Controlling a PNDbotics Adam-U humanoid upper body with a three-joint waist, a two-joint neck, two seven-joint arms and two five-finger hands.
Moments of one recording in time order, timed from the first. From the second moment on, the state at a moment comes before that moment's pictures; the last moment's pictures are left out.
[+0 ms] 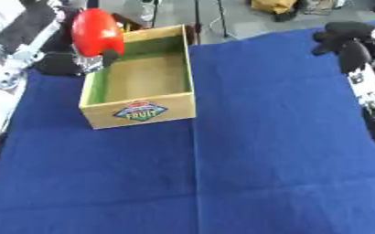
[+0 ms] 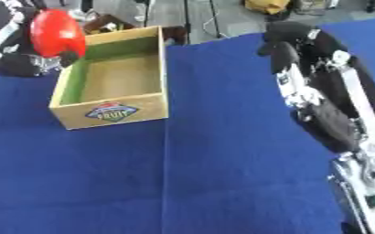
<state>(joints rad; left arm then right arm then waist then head) -0.88 0.59 0.00 -1.33 -0.74 -0.25 -0.13 -0.56 -0.26 0.17 -1.98 0.03 -0.01 0.01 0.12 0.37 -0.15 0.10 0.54</state>
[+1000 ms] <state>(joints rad) -1.04 0.59 0.07 -0.96 -0.85 -0.37 0.11 -0.63 -0.23 0.22 -1.98 0.00 -0.03 0.07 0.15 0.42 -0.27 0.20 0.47</state>
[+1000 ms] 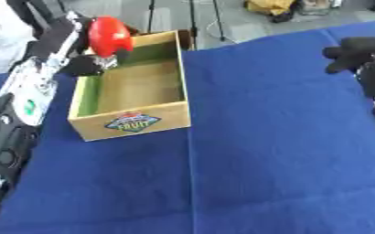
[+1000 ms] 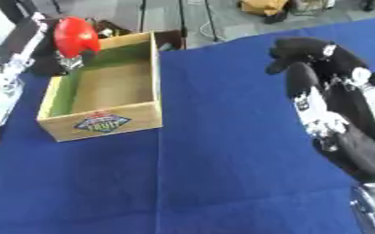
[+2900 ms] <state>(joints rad) -0.86 0.52 0.22 -1.18 -0.96 -0.41 0.36 -0.57 -0.22 0.19 -1.98 -0.01 -0.02 0.03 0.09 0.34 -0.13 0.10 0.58</state>
